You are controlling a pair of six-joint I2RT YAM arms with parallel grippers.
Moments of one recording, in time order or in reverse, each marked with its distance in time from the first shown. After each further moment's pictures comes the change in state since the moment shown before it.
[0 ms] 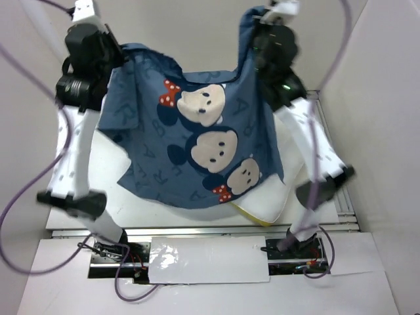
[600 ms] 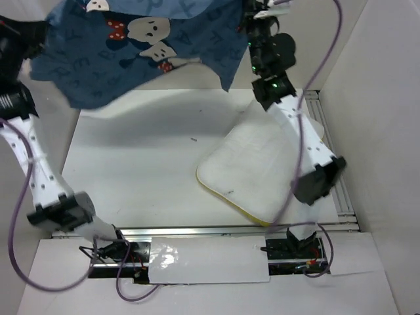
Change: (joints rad) left arm 0.712 0.058 -0.012 0.441 0.870 -0.418; right arm -0.018 0.219 0.068 0.505 -0.271 -0.095
